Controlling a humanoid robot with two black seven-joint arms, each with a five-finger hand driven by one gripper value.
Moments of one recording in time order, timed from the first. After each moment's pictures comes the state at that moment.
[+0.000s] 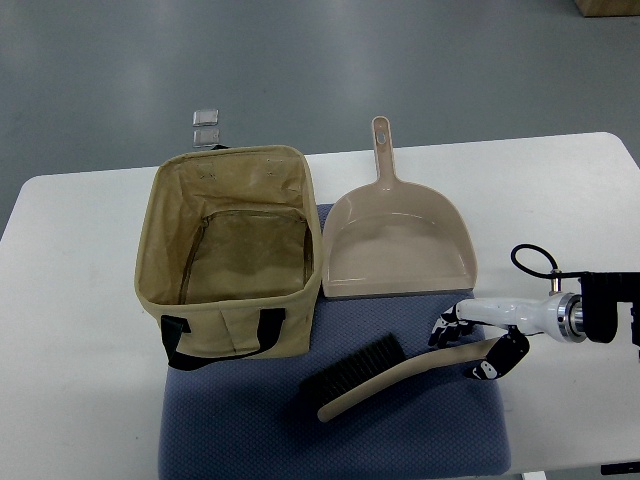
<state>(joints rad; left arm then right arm) 0.02 0.00 -0.07 -0.36 -0.07 -0.01 0.14 0.52 -0.83 0.45 1.68 -1.36 0.32 -0.14</state>
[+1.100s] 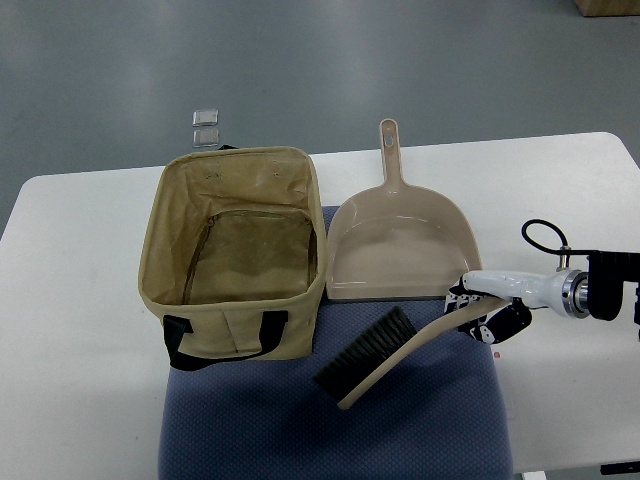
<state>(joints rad) 0.02 0.00 -0.07 -0.36 -0.07 -0.01 0.14 0.52 -0.82 0.55 1.64 -1.37 0.30 -0.14</state>
